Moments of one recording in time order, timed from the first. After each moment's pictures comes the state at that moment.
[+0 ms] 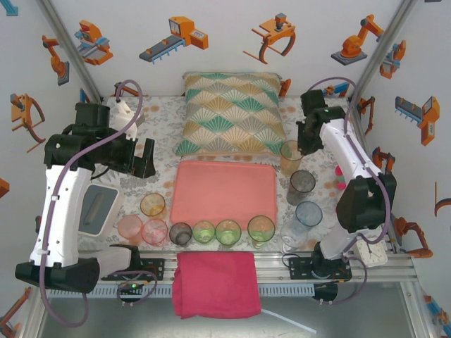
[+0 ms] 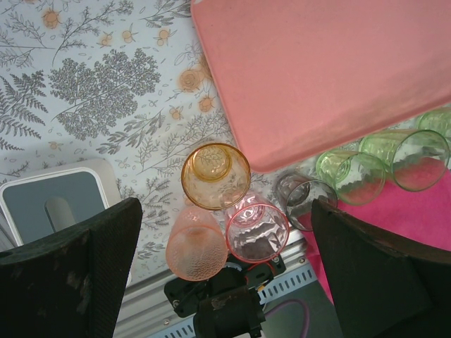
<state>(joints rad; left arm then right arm) -0.17 1.20 1.57 -1.33 0.24 0.18 0.18 1.68 1.55 -1.04 0.12 0.19</state>
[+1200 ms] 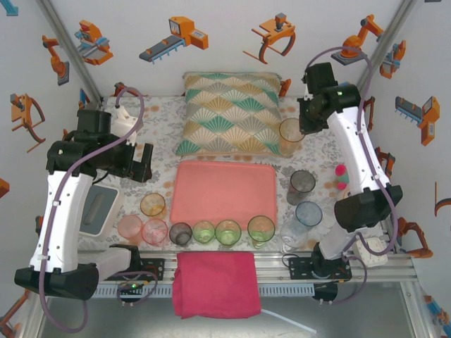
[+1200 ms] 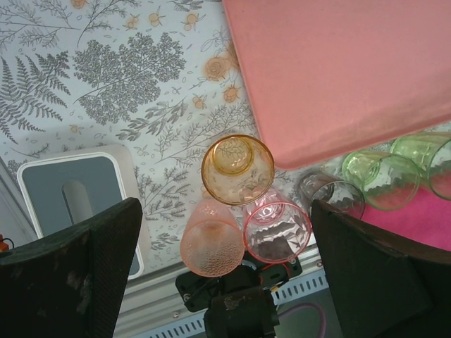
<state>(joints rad) -0.17 1.15 1.49 -1.29 0.16 0.18 0.25 1.70 1.99 -1.30 0.12 0.16</state>
